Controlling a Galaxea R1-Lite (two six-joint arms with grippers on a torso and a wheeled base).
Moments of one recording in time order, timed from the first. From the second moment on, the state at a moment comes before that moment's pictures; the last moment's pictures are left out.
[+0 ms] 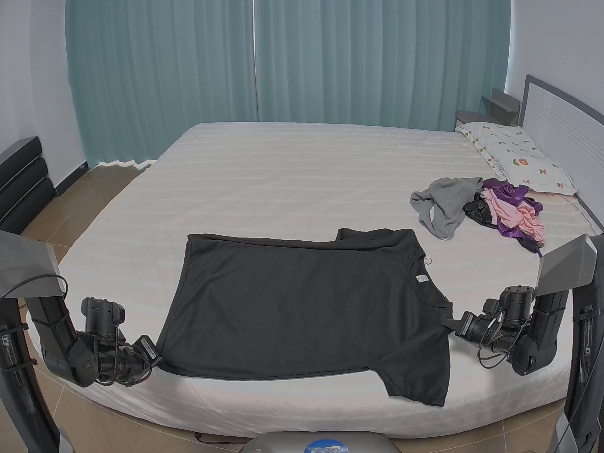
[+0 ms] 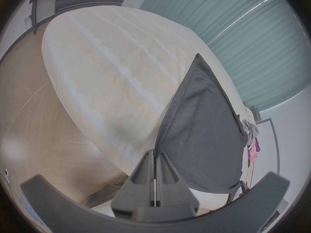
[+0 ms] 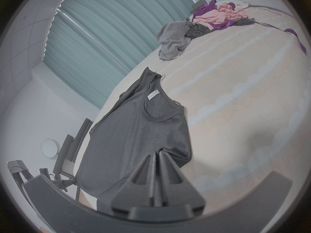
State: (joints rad) left arm 0.01 2.14 -0.31 -0.91 -0.15 -0.77; right arm 0.00 2.47 -0.45 -1.44 0.37 0.56
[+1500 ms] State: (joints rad) left arm 0.01 2.14 -0.31 -0.91 -0.15 -0.76; right arm 0.09 2.40 -0.12 -1.55 0.44 0.58
